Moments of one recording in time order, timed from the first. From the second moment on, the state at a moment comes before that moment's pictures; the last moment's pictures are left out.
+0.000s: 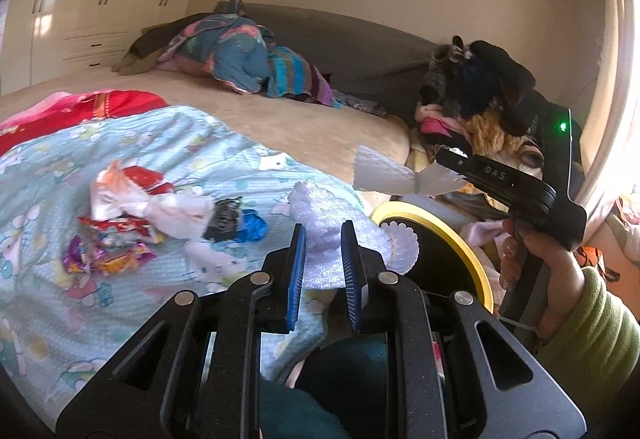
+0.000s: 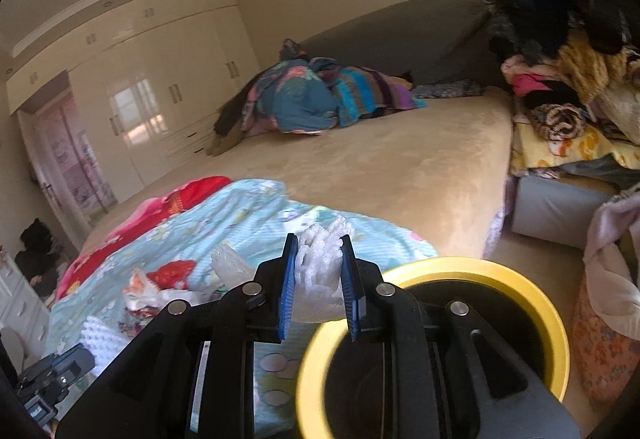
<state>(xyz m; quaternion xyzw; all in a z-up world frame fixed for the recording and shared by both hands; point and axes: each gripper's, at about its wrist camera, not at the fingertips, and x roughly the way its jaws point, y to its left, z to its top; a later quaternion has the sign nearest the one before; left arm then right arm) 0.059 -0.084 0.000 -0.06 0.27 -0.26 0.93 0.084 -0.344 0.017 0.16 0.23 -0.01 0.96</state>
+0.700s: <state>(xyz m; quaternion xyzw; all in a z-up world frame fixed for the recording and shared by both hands) 0.059 -0.166 -0.009 0.02 0.27 -0.32 0.91 0.074 -0.425 -0.025 0.18 0.28 -0.12 0.93</state>
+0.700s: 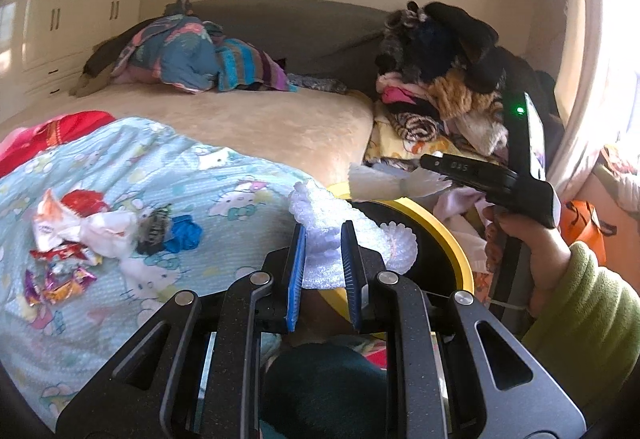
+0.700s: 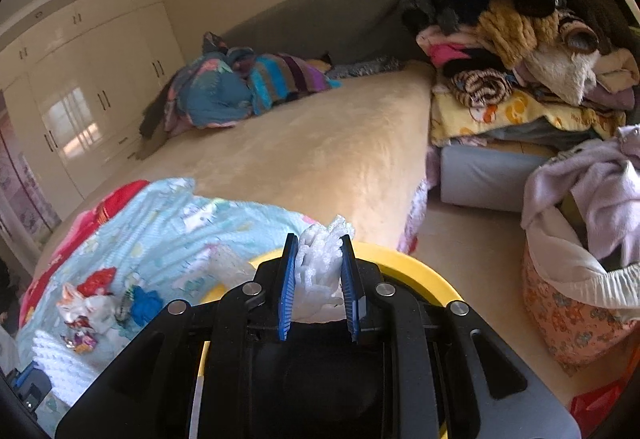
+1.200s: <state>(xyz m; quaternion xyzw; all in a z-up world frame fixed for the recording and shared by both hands) 0.070 -0.207 -0.038 0.03 0.31 -0.36 0.88 0.083 -0.446 -0.063 0.22 0.33 -0.13 0.91</state>
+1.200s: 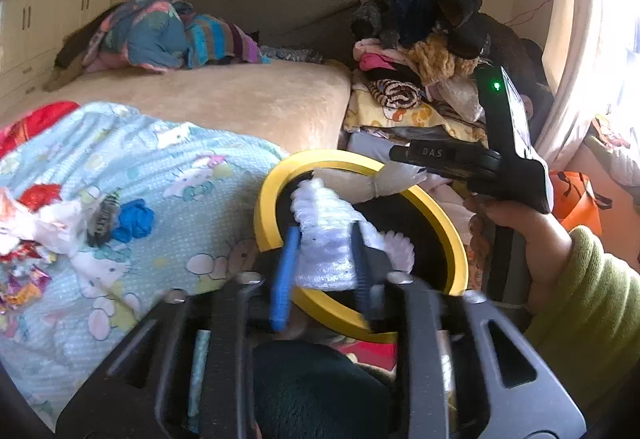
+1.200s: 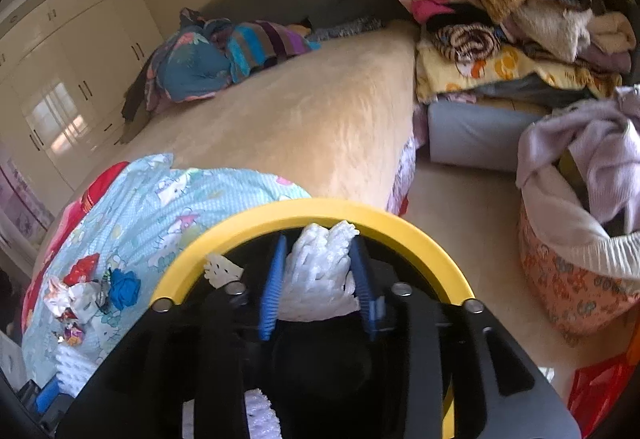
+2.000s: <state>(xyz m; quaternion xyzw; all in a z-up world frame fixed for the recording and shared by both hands) 0.080 -0.119 -0.005 -0.05 0.26 -0.24 0.94 0.080 -0.369 -0.002 0.17 0.26 -0.03 0.95</state>
